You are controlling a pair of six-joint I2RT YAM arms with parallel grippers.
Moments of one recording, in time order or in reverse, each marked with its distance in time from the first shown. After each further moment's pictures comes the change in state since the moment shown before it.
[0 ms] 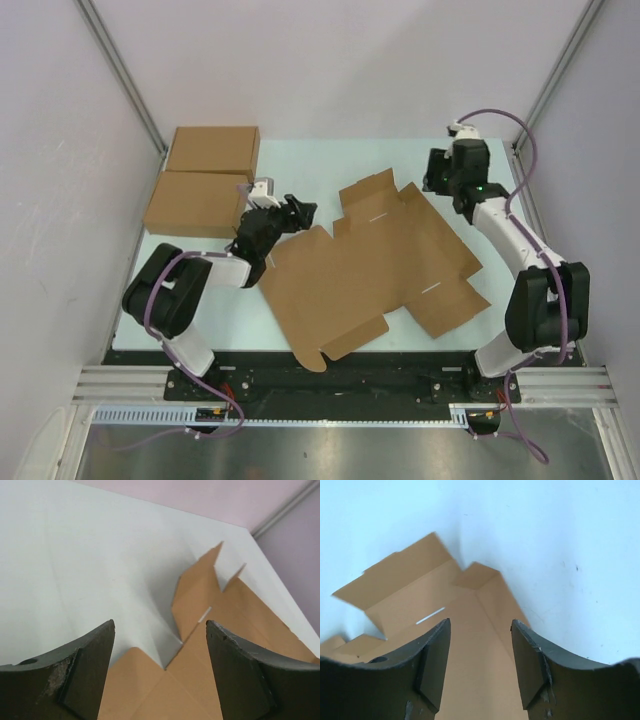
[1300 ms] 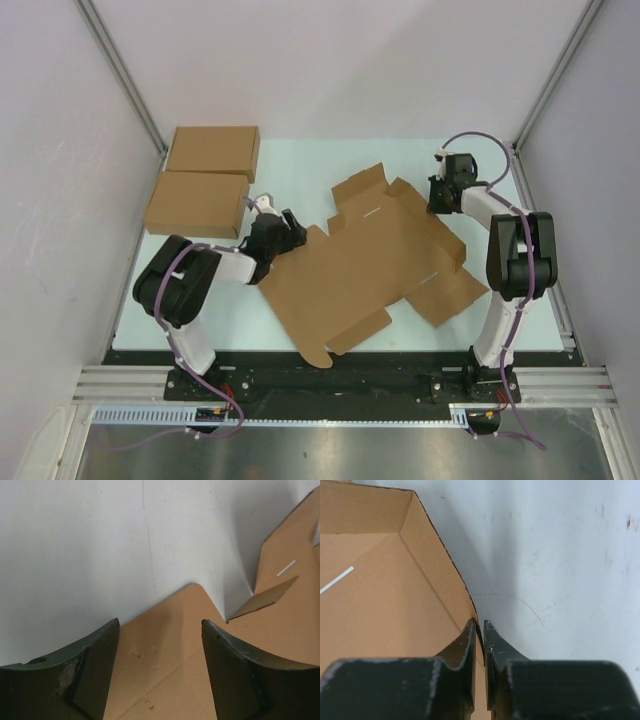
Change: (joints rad) left arm -0.006 0.073 0.033 -0.414 -0.187 -0.152; right arm -0.172 0.393 0.080 -0.048 -0.194 -0.070
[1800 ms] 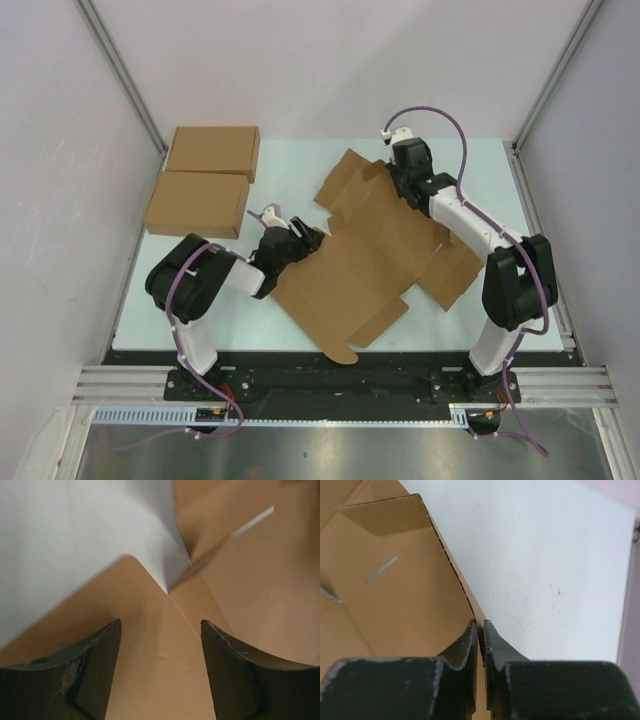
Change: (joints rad) left arm -0.084 0.066 -0.082 0.280 0.043 -0.233; right arm 0.332 -0.179 0.098 -0.058 0.424 -0.210
